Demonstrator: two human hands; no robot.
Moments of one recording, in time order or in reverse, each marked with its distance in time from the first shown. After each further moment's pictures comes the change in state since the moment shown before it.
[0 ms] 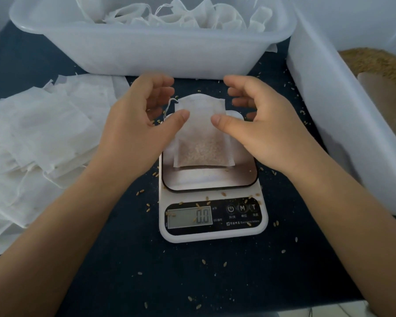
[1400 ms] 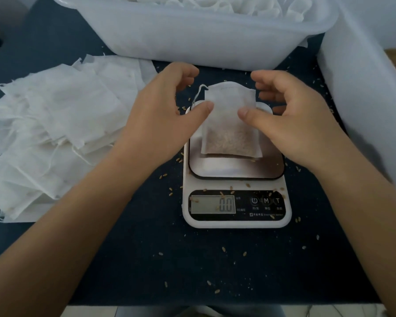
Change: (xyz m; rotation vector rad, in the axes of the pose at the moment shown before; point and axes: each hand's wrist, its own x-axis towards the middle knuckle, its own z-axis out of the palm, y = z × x) left_hand -0.004 -0.005 -0.007 0.147 0.001 -0.006; right_hand 0.000 0.001 0.005 -0.070 0.011 -0.025
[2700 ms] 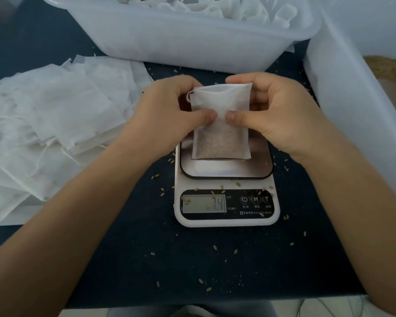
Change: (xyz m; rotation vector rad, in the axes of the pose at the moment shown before) left_hand 0.008 0.009 0.005 -0.145 -0.161 -0.086; right_hand 0.010 -0.006 -0.006 0.227 -0.134 0.002
